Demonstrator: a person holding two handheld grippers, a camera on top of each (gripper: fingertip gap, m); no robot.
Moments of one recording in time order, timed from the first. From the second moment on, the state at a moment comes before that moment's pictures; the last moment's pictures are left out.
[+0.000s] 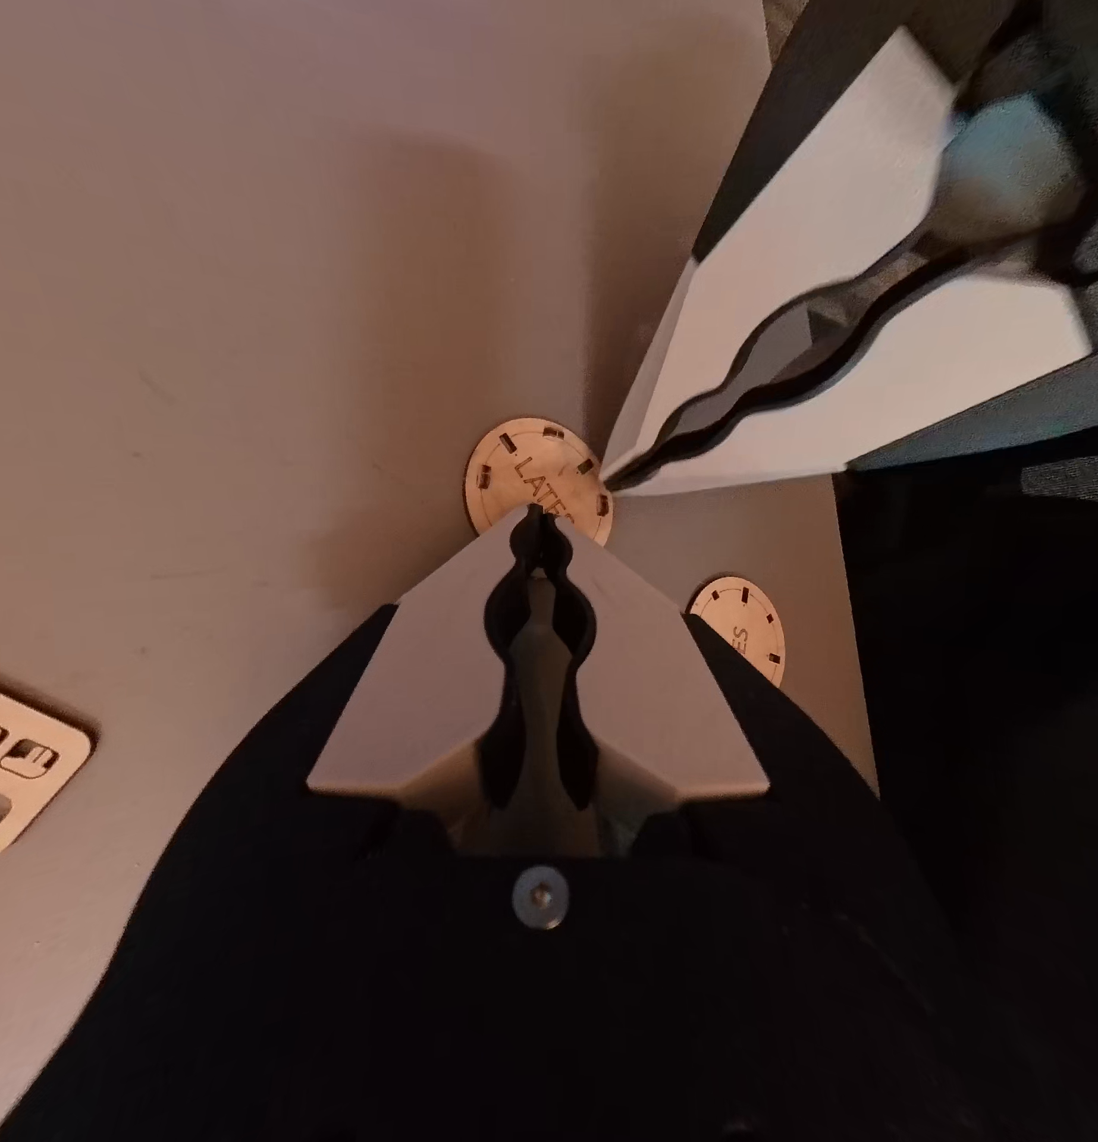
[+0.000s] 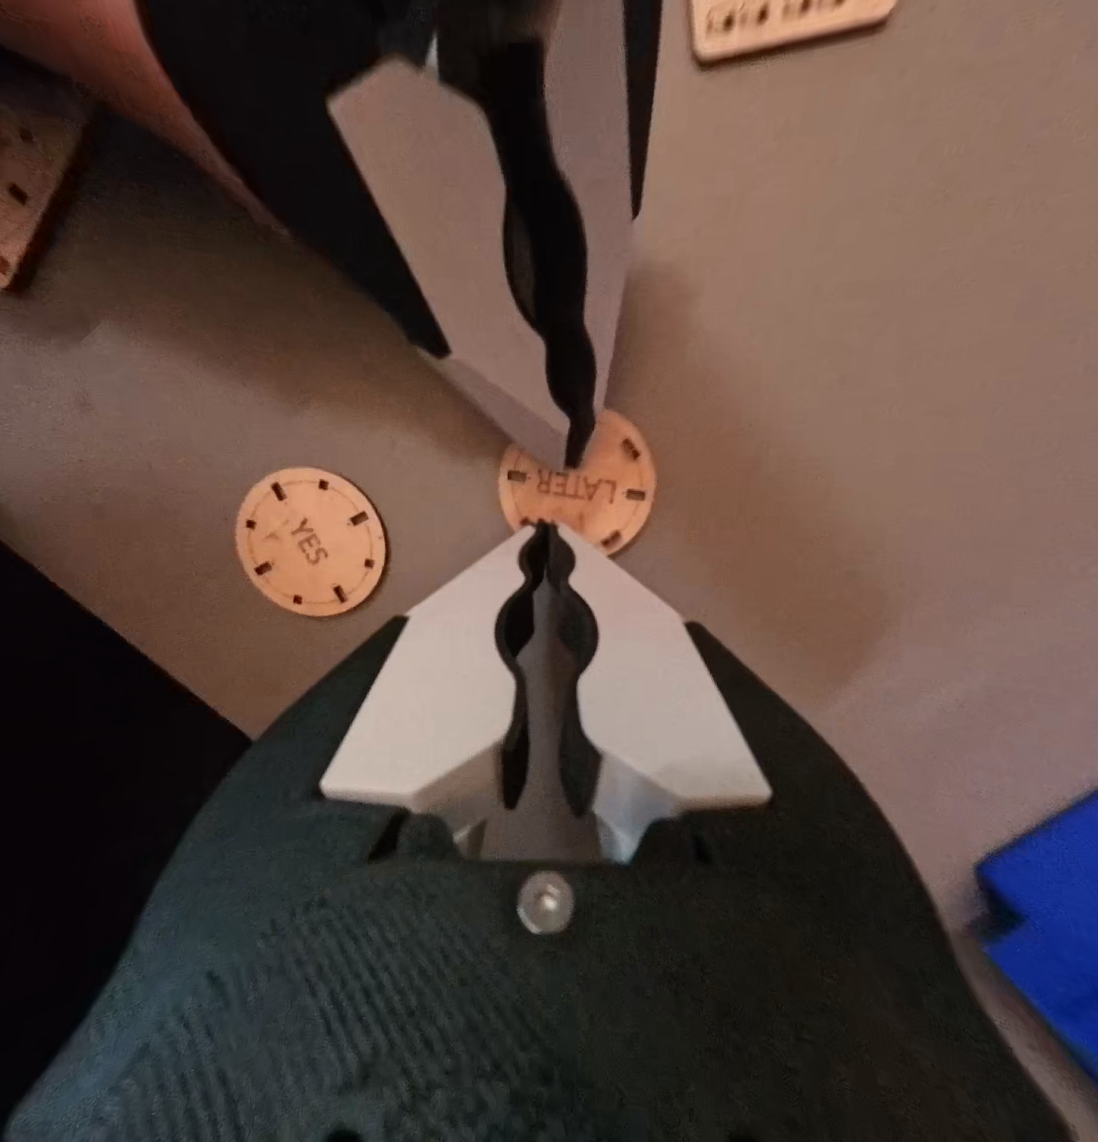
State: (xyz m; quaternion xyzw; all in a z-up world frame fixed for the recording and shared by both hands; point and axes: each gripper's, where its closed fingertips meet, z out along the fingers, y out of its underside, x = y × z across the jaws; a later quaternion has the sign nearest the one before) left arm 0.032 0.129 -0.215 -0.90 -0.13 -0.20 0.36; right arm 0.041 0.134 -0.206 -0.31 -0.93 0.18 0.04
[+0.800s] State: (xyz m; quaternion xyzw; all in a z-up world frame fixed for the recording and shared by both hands) left arm 0.032 0.129 -0.214 -0.89 -0.13 -0.22 0.37; right arm 0.048 0.129 -0.216 -0.06 -0.98 0.16 0.10
